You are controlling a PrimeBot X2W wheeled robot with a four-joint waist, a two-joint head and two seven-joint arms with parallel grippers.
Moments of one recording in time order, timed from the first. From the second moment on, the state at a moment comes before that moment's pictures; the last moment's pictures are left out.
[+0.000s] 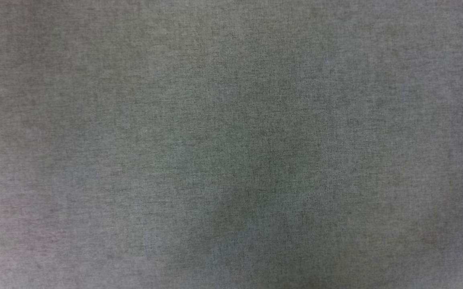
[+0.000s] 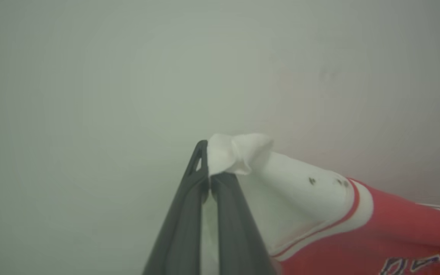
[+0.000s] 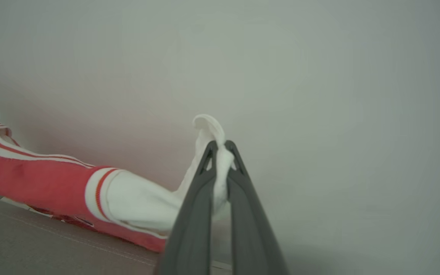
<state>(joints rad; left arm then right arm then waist) -1.69 0.40 -0.37 0.94 -0.49 -0.02 -0.24 -1.64 -0.42 0.33 0.77 0.43 0.13 0.10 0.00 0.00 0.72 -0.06</state>
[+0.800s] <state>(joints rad) -0.42 0.39 -0.22 0.38 -0.63 0.07 -0.24 -0.55 -0.58 0.39 0.35 0.71 0.13 0.05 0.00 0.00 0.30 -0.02</state>
